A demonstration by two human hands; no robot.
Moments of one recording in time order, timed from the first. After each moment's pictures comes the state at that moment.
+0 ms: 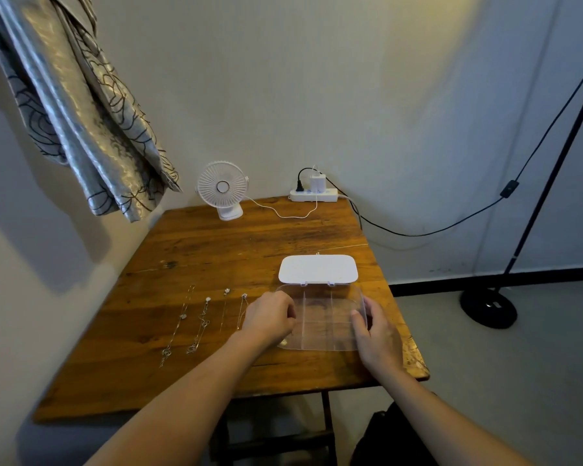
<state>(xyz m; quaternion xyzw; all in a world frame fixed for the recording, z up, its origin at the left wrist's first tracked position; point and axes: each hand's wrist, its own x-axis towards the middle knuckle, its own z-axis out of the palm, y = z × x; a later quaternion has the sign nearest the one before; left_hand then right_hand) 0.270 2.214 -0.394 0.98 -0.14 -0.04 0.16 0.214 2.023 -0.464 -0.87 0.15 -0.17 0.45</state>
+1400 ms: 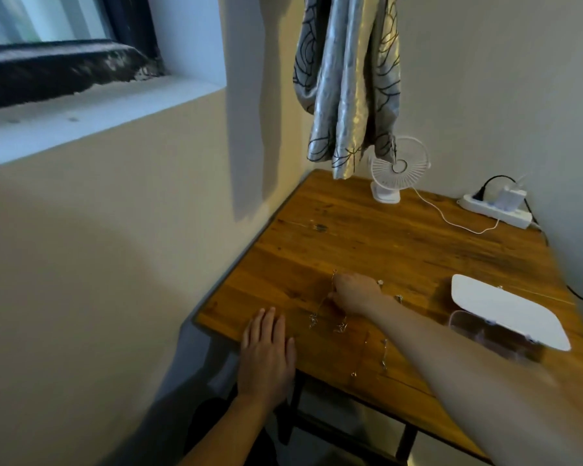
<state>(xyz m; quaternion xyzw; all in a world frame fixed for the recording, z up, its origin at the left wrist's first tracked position) 0.182 2.457 -0.499 0.97 0.13 0.10 0.16 0.352 2.327 -0.423 -0.96 -0.26 0.12 -0.02</state>
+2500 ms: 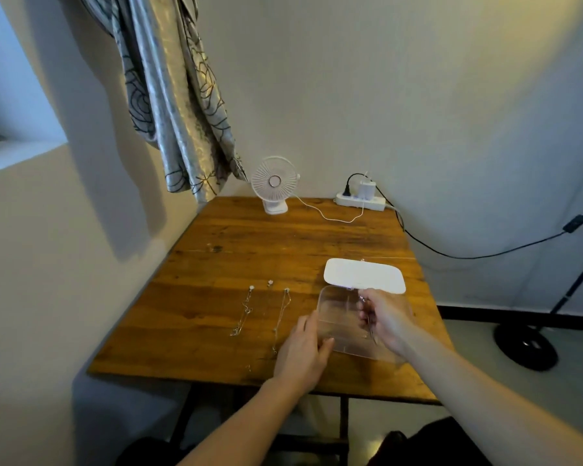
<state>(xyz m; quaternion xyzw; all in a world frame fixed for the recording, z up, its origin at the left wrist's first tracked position) 0.209 2.246 -0.432 0.93 -0.07 0.02 0.35 0.251 2.086 -0.378 -0.63 0.22 0.07 0.74</state>
